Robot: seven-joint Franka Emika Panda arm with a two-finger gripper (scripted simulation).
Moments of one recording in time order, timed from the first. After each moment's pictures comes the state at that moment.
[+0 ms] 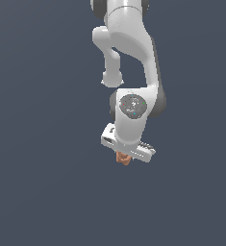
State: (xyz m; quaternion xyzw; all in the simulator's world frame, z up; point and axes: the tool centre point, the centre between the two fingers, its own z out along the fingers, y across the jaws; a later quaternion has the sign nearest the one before) arm 0.075 0.051 0.107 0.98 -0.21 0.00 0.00
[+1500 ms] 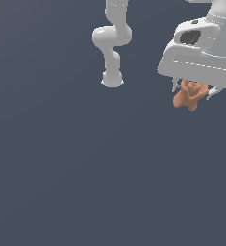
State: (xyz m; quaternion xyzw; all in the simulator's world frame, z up) arm 0.028 0.210 0.394 0.98 -0.20 0.00 0.00
